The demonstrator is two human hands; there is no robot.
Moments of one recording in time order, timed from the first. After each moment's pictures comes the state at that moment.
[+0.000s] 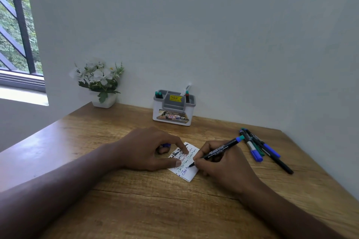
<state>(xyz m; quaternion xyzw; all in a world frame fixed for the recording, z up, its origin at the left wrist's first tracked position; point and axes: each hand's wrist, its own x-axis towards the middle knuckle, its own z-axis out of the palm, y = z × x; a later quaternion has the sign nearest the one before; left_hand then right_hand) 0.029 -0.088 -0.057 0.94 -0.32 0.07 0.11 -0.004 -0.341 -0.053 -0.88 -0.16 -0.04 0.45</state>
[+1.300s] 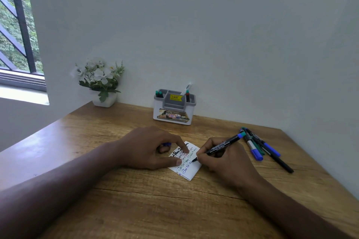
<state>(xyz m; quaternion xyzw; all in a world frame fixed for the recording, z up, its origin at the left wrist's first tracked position) 0.032 -0.088 -0.058 0.94 -0.32 0.07 0.11 0.008 -0.345 -0.055 -0.88 -0.15 -0.05 0.45</state>
